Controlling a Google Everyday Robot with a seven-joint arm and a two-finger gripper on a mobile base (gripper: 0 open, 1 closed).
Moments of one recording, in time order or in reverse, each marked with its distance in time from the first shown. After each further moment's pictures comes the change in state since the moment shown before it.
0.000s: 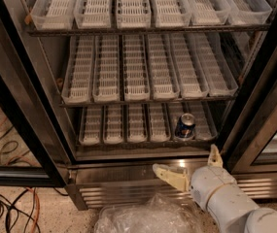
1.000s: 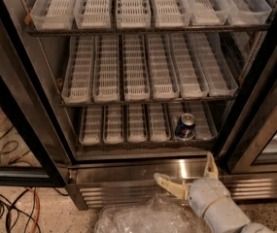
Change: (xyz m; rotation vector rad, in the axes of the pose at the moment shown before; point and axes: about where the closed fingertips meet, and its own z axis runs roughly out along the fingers) arm 0.050 -0.013 0.023 -0.010 -0.118 -0.018
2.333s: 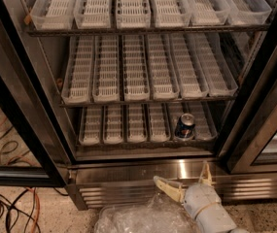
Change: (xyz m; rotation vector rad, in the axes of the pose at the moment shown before) arm 0.058 -0.011 0.026 0.041 -0.054 0.050
